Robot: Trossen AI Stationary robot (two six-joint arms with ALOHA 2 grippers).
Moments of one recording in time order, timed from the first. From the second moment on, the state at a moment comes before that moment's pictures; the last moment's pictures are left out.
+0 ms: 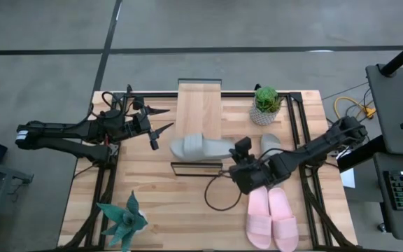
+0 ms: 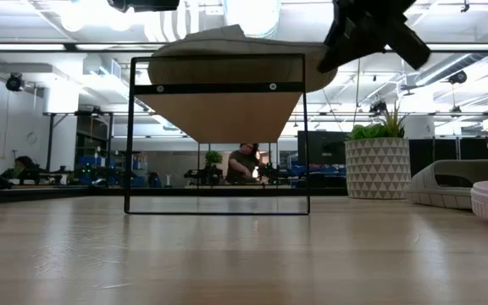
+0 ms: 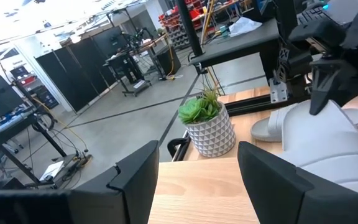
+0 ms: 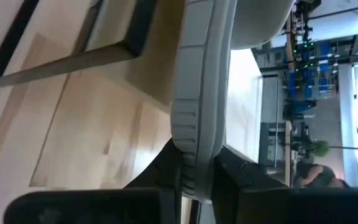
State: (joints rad) left arm 0.00 0.82 0.78 -0.01 -0.40 0.38; right arm 0.44 1.53 1.14 -0.67 0.93 -0.32
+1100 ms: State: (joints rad) left arm 0.01 0.82 0.78 -0.01 -0.40 0.38; right arm 0.47 1.54 0.99 -0.45 0.98 -0.40
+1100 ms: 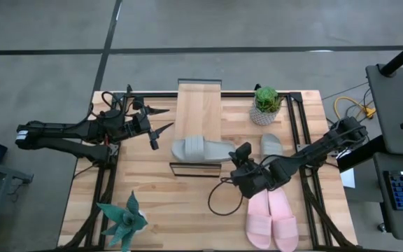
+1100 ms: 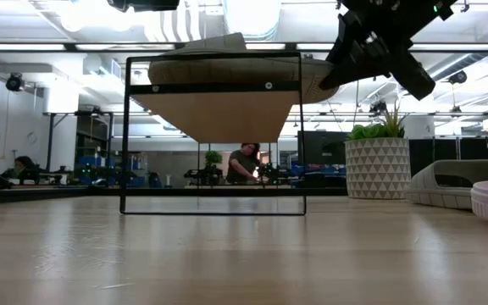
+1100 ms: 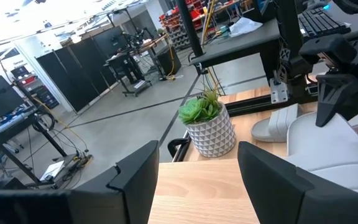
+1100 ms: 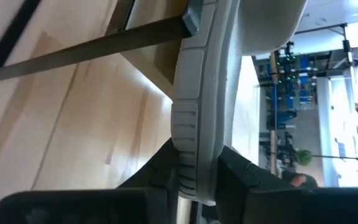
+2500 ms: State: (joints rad) left arm 0.01 0.82 0.78 -0.01 -0.40 0.38; right arm 0.27 1.53 1.19 -0.24 0.39 -0.91
